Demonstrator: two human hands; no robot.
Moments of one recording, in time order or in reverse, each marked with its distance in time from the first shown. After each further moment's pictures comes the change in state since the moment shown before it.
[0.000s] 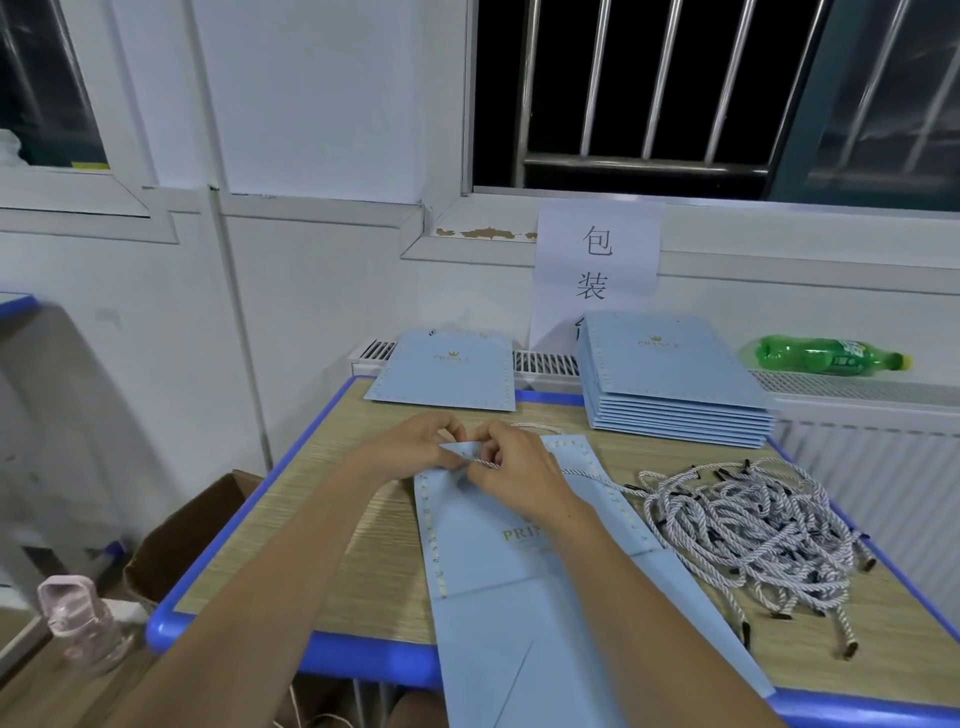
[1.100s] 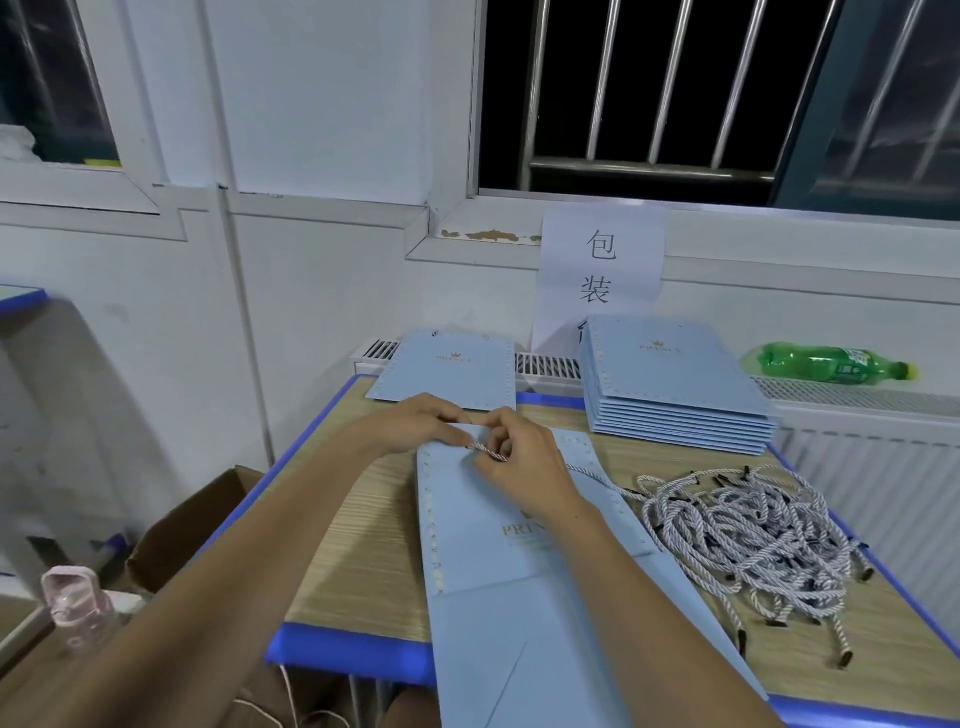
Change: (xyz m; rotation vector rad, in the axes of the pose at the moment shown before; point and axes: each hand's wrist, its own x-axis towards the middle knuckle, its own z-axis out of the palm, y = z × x) left_hand 0.003 0.019 -0.014 0.055 -0.044 0.032; right_hand -0.001 0.002 -0.006 0.084 0.123 -0.075
